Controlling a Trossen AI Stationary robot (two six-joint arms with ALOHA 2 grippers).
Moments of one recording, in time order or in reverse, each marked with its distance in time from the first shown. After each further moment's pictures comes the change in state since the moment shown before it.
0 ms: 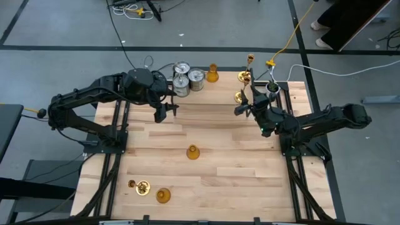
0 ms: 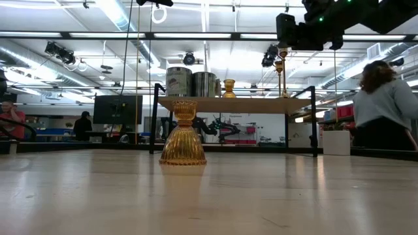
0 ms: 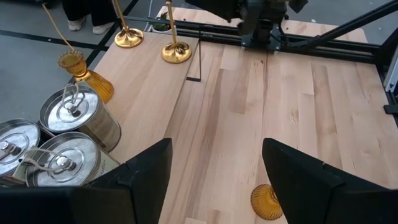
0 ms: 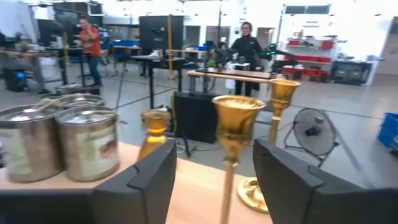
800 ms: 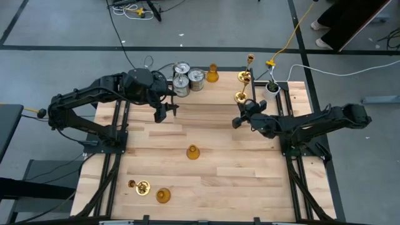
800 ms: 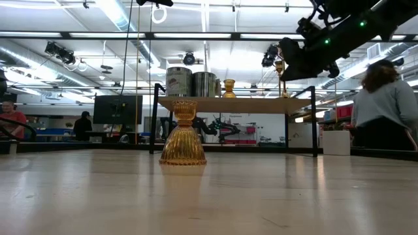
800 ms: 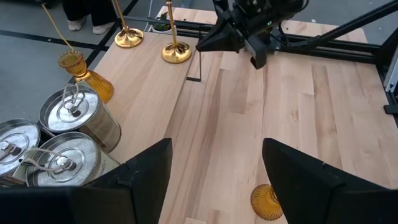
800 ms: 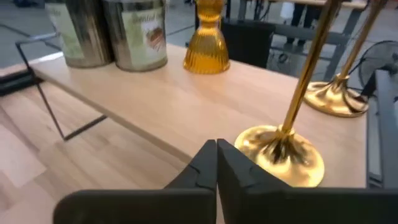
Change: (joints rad) left arm 0.000 0.000 0.000 0.000 0.000 0.000; right arm 0.003 0.000 0.000 -0.586 -0.259 0.530
